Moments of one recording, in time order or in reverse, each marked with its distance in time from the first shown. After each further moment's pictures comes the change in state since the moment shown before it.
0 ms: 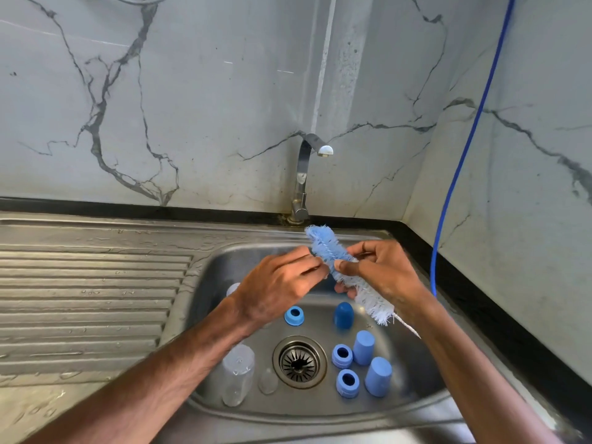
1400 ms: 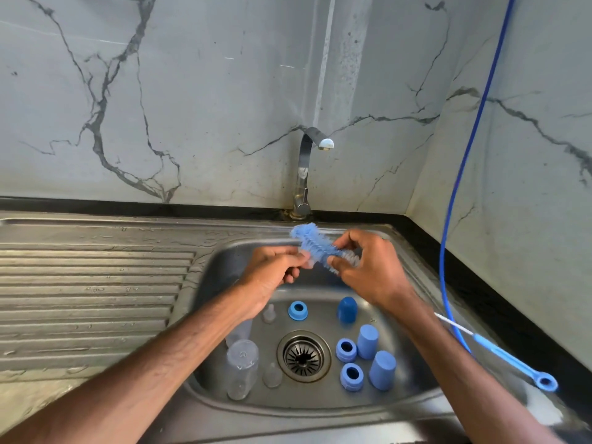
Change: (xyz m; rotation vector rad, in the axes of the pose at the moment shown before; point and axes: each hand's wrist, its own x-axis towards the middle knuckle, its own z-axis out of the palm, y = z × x) left_hand -0.005 -0.008 0.022 -1.303 0.066 -1.460; right_hand 0.008 0.014 0.017 -0.544 0.156 -0.347
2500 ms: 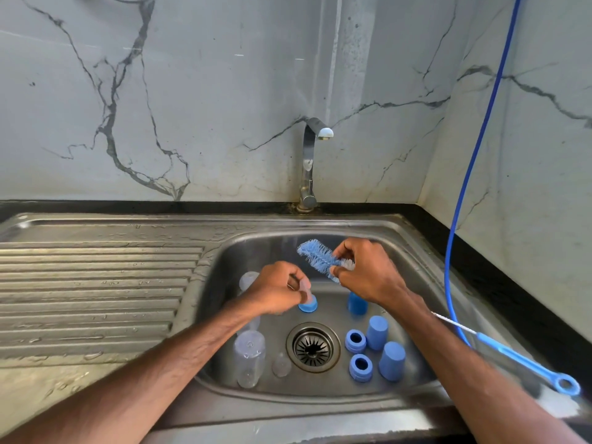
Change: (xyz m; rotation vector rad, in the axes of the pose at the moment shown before) left_hand -0.007 -0.028 -0.005 0.812 -0.094 -0.002; right_hand 0.008 0.033 0.032 -0.100 -0.146 0.053
